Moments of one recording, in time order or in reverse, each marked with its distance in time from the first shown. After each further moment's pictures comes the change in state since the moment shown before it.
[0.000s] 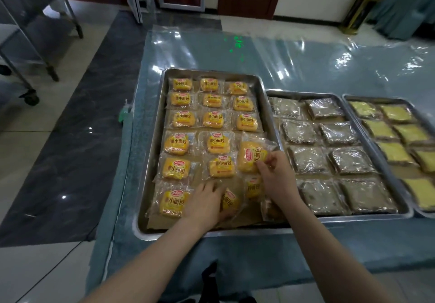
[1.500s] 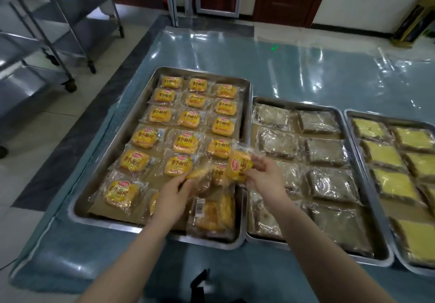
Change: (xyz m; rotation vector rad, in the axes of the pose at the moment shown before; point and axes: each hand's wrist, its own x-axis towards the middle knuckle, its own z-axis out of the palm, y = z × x) left_hand 0.038 0.090 0.015 -0.790 0.490 -0.497; right_hand 0.076 0.070 -0.083 0.453 -0.346 0.234
